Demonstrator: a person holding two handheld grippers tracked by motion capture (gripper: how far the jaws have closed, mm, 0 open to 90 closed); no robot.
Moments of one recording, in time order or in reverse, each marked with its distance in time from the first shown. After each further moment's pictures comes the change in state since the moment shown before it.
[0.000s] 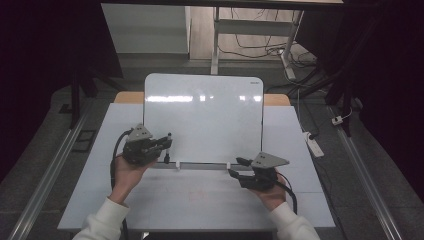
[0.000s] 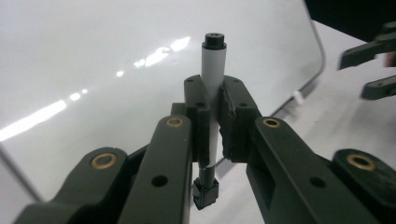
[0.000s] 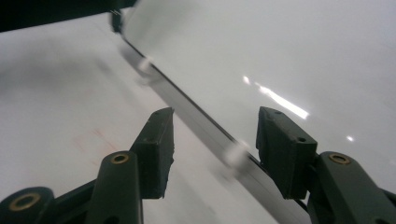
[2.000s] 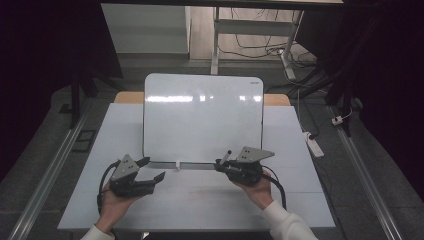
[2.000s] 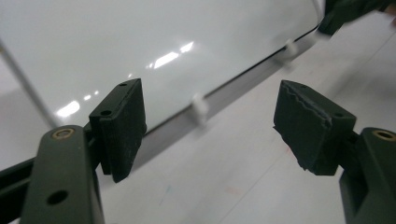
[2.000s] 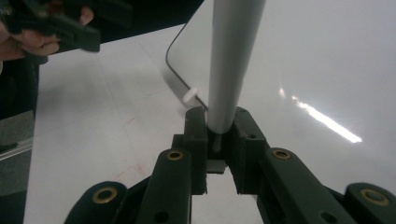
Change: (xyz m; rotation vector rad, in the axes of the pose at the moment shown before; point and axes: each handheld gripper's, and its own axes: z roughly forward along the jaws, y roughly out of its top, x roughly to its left) left arm -0.031 -0.067 -0.025 -0.044 0.013 0.047; right arm 0.021 0.030 0.033 -0.029 0.177 -0.021
